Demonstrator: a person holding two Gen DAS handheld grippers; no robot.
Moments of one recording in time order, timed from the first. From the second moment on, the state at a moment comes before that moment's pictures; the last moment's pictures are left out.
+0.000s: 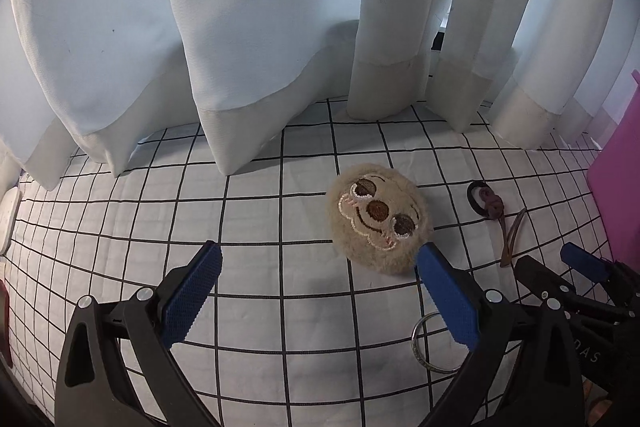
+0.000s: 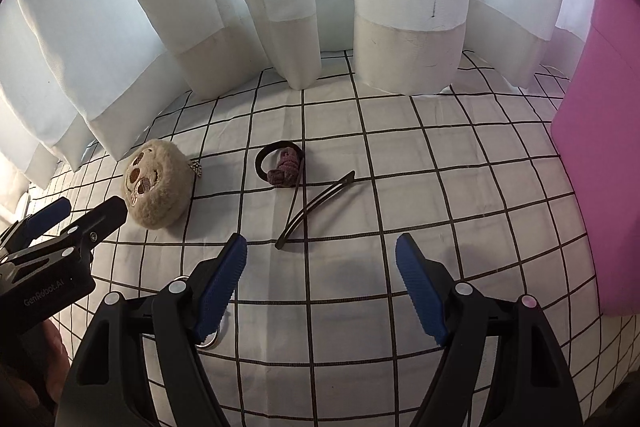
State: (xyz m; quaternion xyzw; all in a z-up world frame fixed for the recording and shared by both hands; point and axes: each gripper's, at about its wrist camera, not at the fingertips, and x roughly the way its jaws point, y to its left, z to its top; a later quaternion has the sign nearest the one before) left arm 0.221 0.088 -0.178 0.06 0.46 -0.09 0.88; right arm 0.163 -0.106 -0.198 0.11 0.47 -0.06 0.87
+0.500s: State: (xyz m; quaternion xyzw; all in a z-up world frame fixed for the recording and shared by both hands) left arm 0.236 0.064 -0.191 0.08 0.45 -0.09 0.88; right arm 0.192 -0.115 -0.218 0.08 0.49 -0.12 0.86
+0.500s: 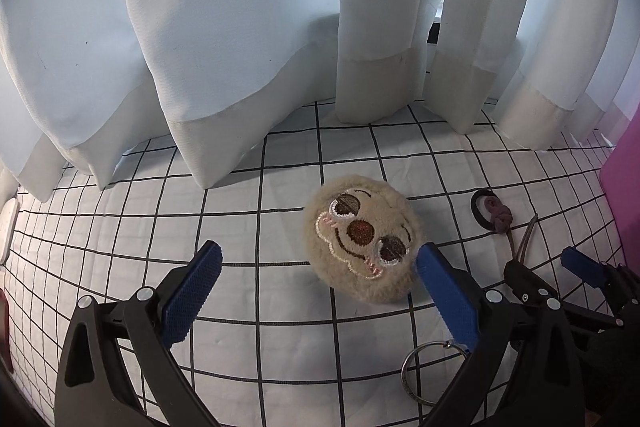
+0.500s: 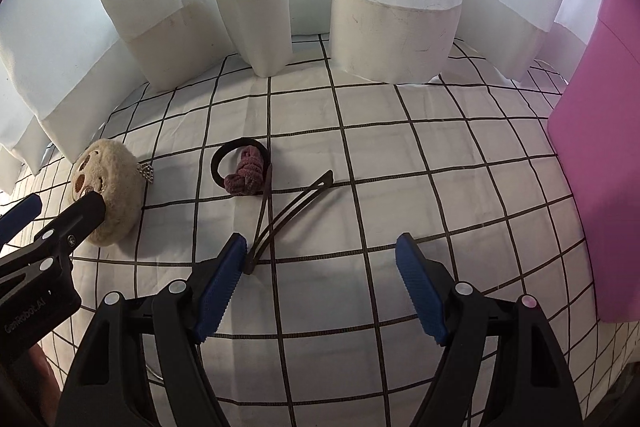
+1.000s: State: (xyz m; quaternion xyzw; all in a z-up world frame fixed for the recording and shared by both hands) left arm 0.263 0.057 -0.218 0.04 0.50 -0.09 0.86; right arm 0.198 -0.122 -0.218 0.06 0.47 -0.11 0.87
